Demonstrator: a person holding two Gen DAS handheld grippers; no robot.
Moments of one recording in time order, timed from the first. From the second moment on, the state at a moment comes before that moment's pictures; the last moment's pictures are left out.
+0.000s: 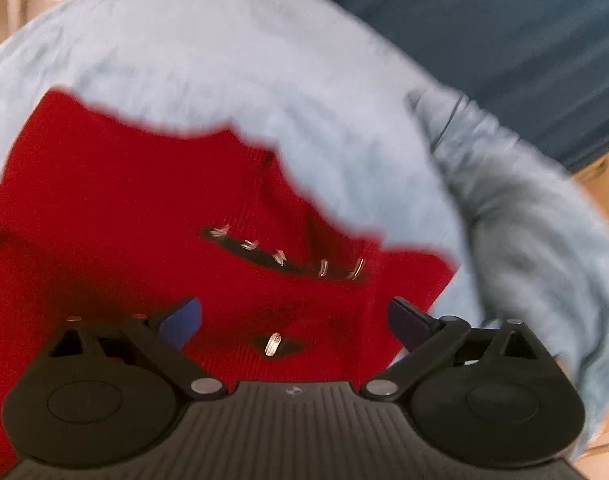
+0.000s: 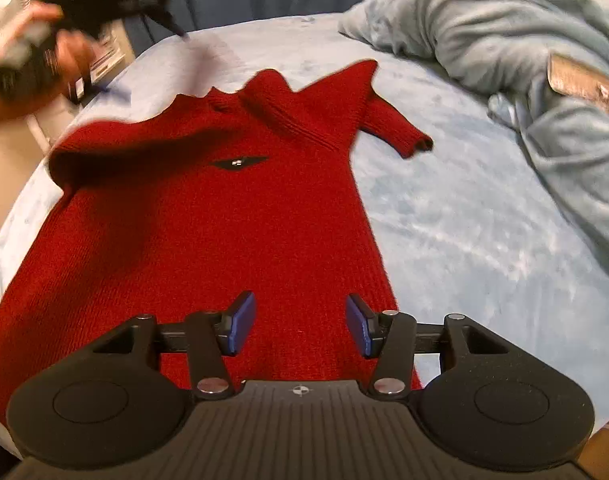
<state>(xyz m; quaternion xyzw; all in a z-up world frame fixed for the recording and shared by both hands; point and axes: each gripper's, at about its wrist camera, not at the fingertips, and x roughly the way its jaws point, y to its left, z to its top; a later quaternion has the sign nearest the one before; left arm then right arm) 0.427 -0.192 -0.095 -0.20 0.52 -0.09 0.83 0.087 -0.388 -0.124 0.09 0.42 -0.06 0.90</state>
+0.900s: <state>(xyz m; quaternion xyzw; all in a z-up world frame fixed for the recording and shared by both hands) 0.205 -0.118 -0.019 -0.04 0.41 0.06 0.91 0.027 -0.452 -0.071 0.19 0.29 0.01 0.94</state>
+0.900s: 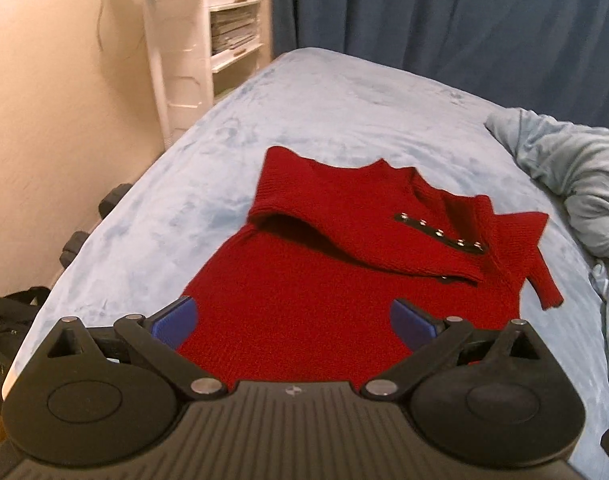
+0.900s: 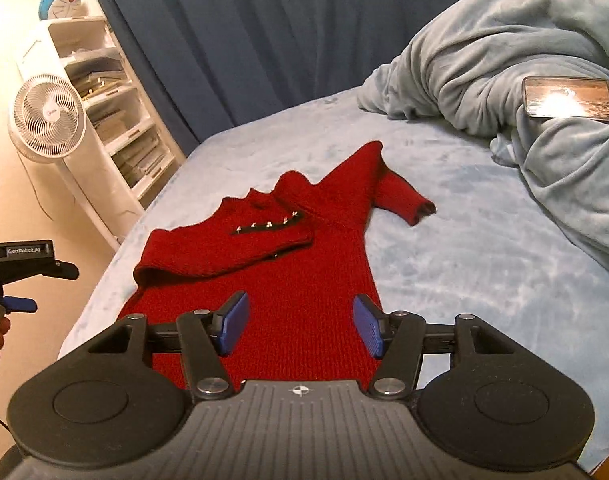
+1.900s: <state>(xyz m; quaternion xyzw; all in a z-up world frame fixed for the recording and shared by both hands) 0.215 -0.132 -0.028 -0.02 0.41 0.07 0.91 0.058 -0.535 -0.109 0.27 0.30 -0.09 0.91</state>
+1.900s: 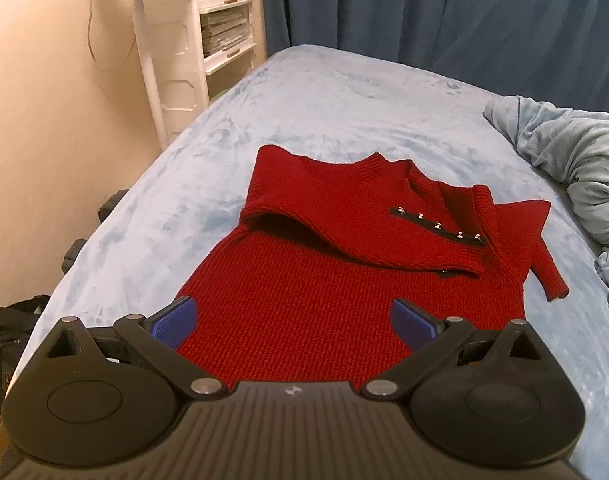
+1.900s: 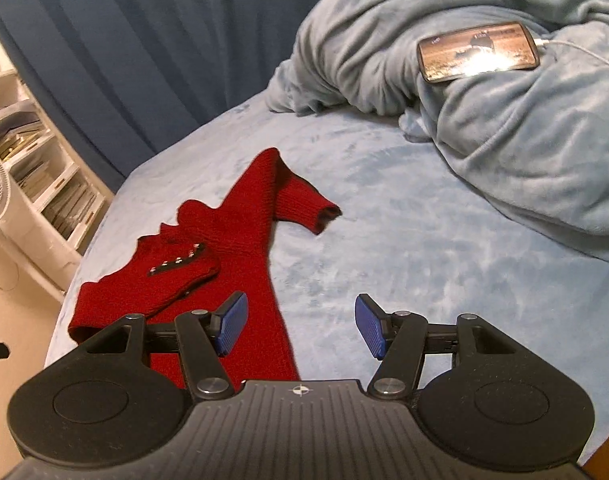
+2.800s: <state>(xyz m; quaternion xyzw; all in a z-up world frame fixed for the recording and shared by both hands) 0.231 -0.101 -0.034 -0.03 0.43 0.09 0.90 0.286 -0.619 -0.220 0.36 0.33 -0.22 0.84</state>
